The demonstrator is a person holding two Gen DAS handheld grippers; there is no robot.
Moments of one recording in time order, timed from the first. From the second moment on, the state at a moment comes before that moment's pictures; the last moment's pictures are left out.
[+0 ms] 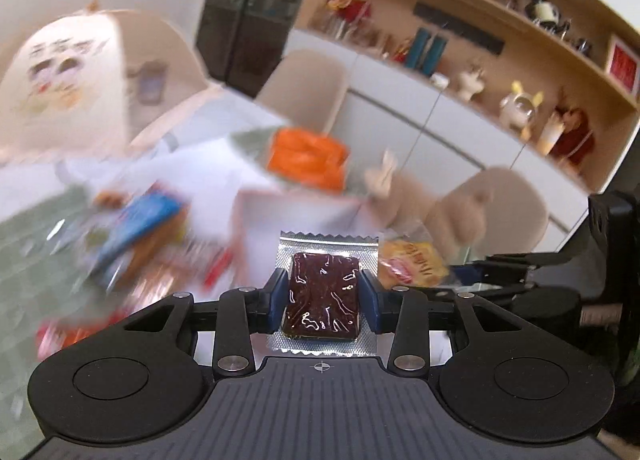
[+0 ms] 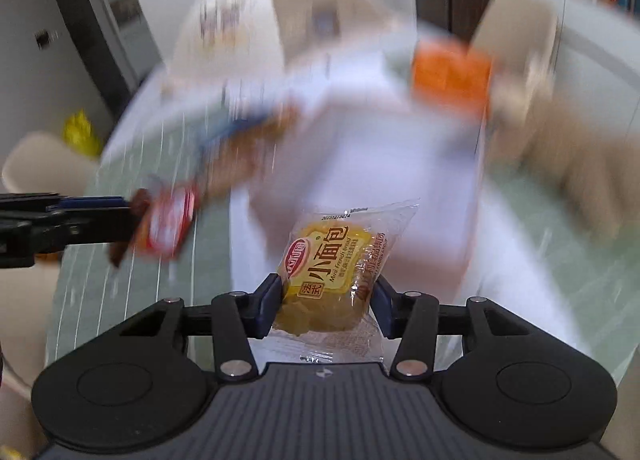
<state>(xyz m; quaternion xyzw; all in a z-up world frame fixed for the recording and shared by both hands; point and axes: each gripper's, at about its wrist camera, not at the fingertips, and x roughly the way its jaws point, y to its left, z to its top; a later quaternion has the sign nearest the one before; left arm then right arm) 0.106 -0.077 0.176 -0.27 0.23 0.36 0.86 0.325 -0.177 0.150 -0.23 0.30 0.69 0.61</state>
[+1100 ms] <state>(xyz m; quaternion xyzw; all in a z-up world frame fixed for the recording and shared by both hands) 0.065 0.175 0.043 -0.21 0.41 0.26 0.85 0.194 0.083 0.064 -0.32 0.37 0.66 0.57</state>
